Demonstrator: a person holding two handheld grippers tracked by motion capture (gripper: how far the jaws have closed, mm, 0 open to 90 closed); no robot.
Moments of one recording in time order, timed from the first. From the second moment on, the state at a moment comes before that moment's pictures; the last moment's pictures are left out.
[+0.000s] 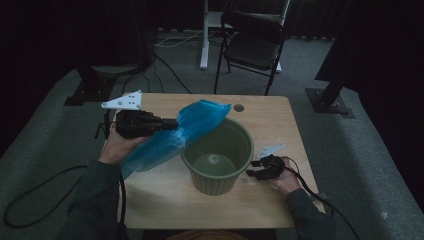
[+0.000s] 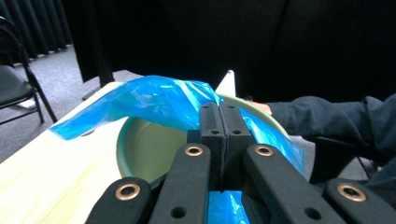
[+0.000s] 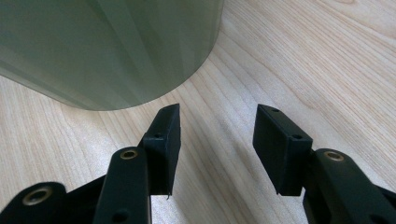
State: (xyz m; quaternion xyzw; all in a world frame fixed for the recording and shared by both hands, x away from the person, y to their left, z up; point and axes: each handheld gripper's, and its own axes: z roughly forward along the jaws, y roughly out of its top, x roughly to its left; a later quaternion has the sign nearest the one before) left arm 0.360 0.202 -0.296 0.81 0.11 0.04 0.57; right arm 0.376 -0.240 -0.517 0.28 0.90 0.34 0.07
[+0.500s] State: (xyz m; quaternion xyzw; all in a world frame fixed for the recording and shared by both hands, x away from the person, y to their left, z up) left arm 0.344 0.209 -0.291 0.81 0.03 0.00 0.58; right arm 0.376 -0.240 -0.518 0.28 0.90 0.34 0.07
